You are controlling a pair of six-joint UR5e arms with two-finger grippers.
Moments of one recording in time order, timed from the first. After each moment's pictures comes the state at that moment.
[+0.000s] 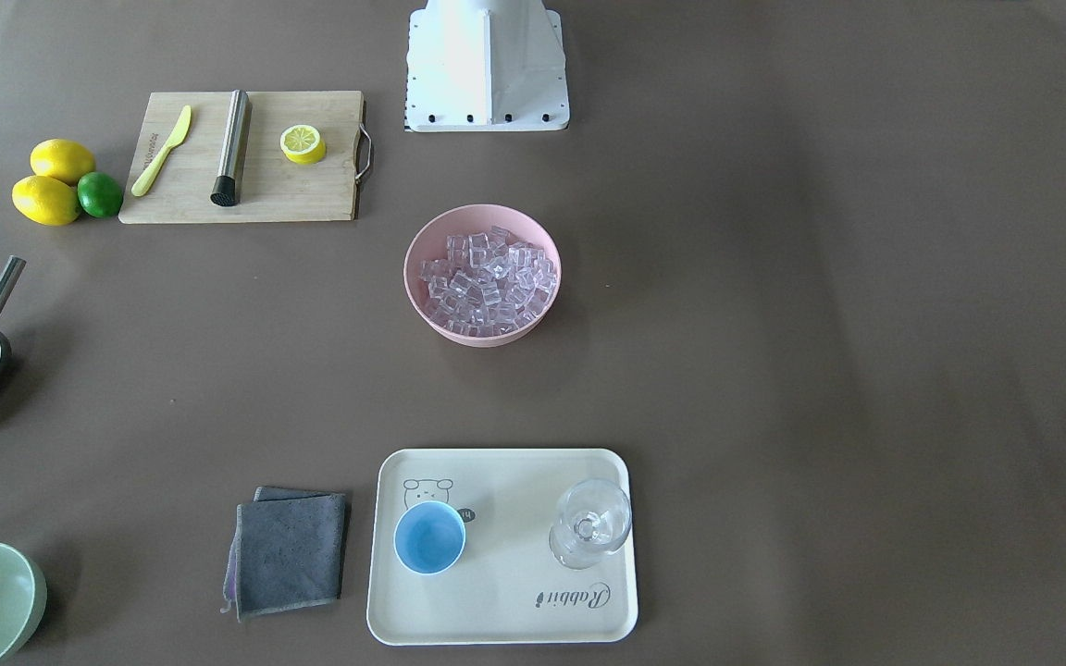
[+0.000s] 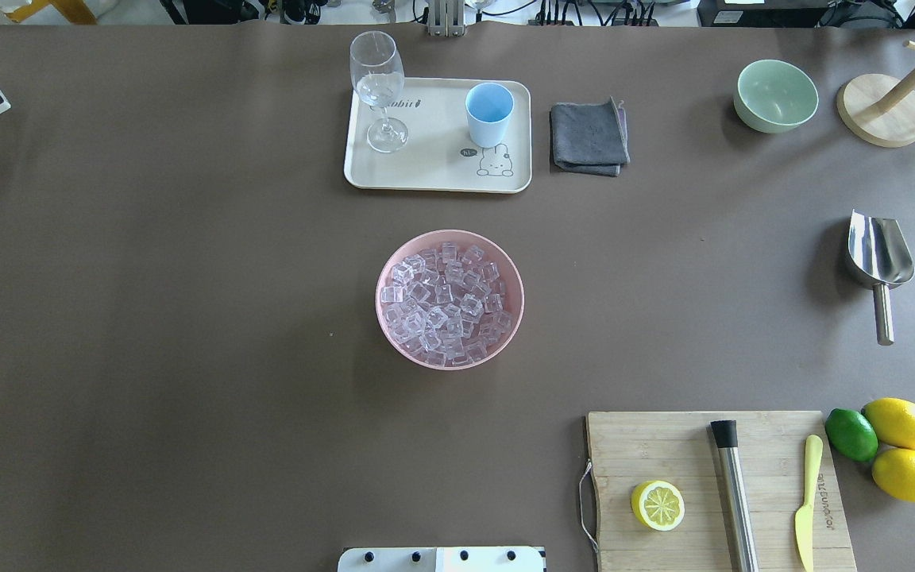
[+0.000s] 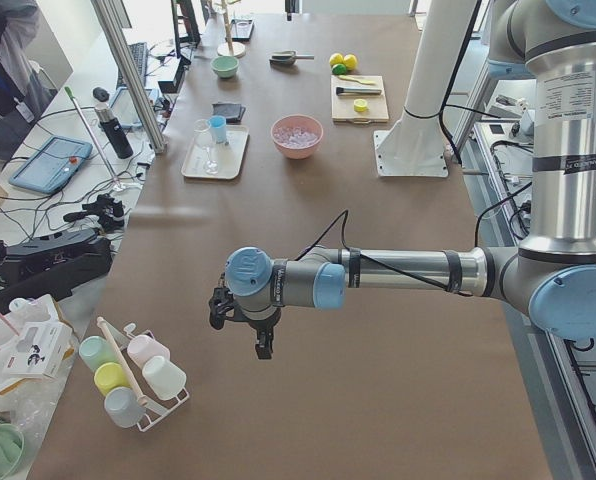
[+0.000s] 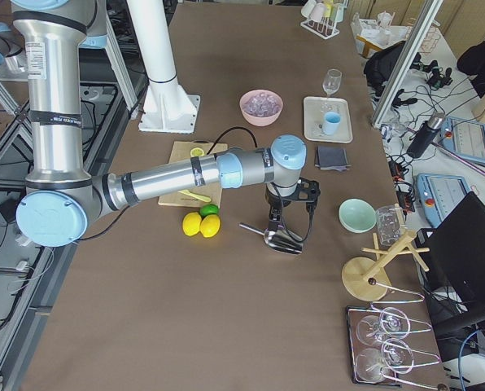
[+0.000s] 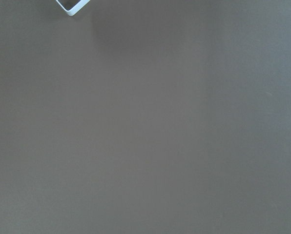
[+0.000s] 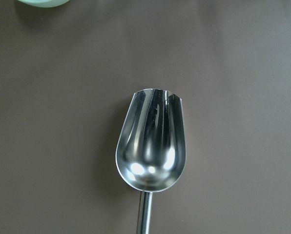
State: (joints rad) left arm -1.52 -1.51 -1.62 -1.61 -2.41 -0.07; right arm 1.39 -1.58 1.84 -1.65 2.38 0.42
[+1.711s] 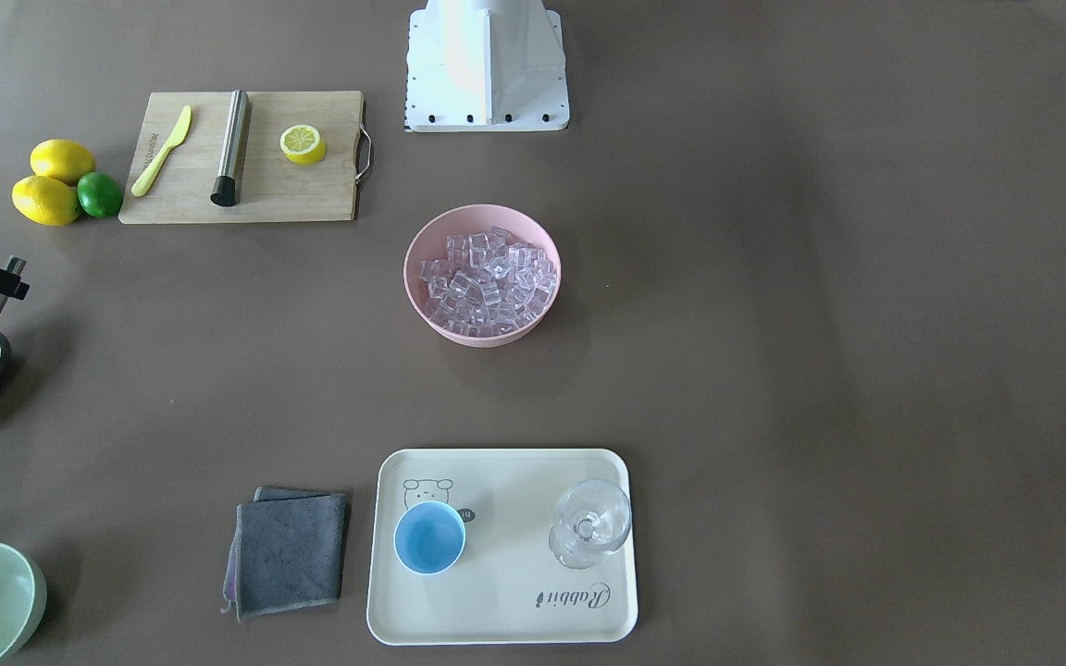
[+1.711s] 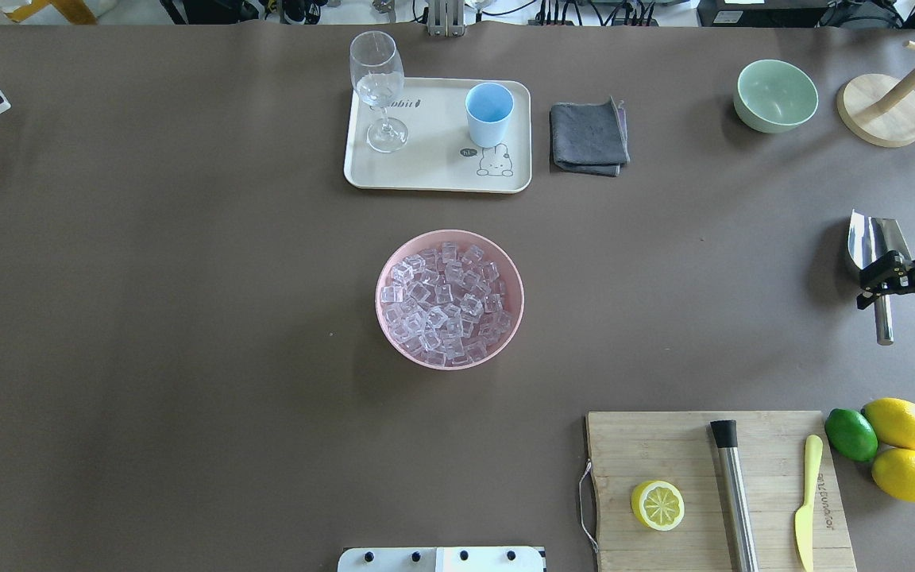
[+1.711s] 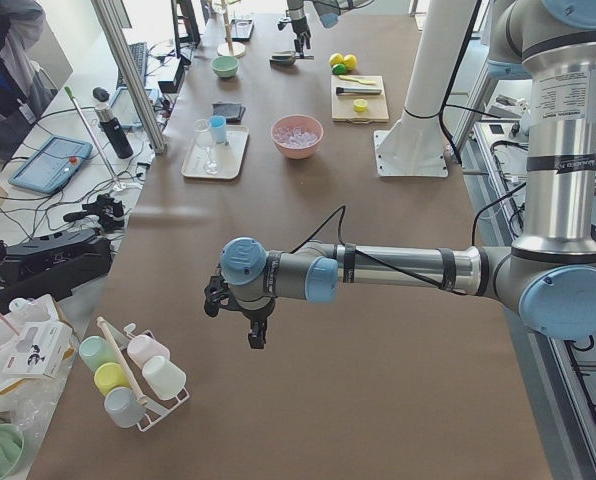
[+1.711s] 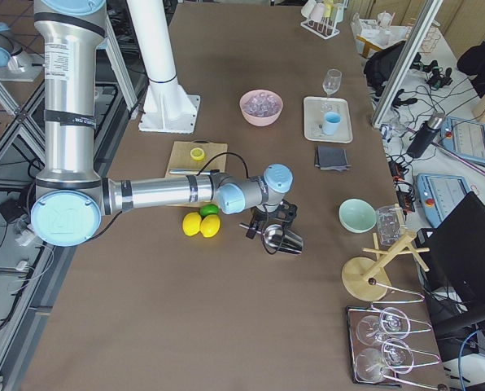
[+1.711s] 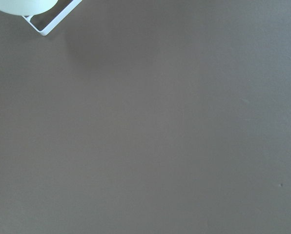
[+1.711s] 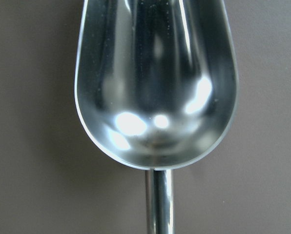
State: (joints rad) left arm -1.49 -1.53 -1.63 -1.64 -2.42 -0.07; right arm 1.10 -1.63 1.66 -1.37 2.38 0.81
